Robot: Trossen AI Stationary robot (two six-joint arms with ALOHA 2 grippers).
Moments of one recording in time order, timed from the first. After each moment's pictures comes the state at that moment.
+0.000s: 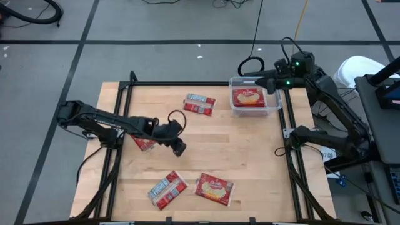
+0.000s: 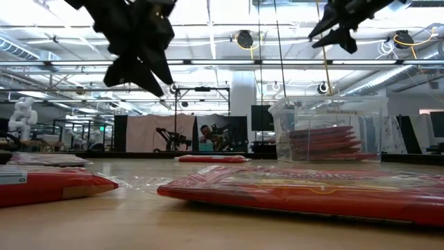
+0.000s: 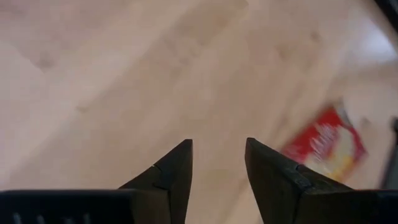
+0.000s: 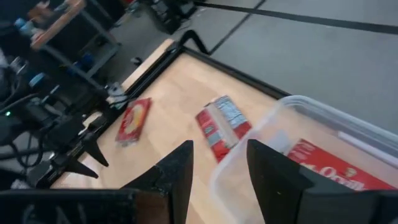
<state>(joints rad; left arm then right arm) -0.12 1.39 0.93 -0.44 -0.08 -0.86 -0.98 0.94 1.09 -0.71 -0.56 0.26</state>
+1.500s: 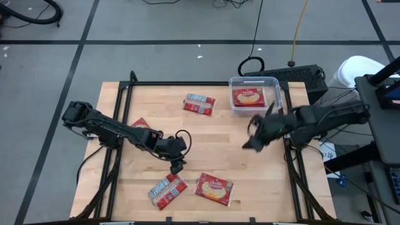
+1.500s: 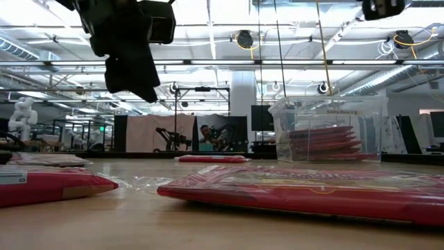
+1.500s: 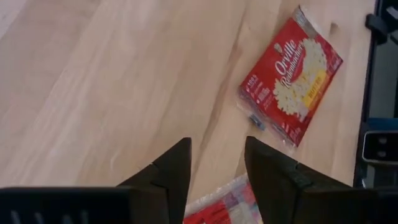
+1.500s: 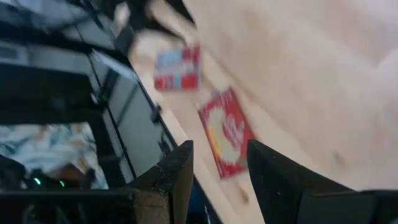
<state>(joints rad) -0.26 1.49 0.92 -0.34 0.02 -0.68 0.22 1.03 1.09 -0.79 -0.08 1.18</state>
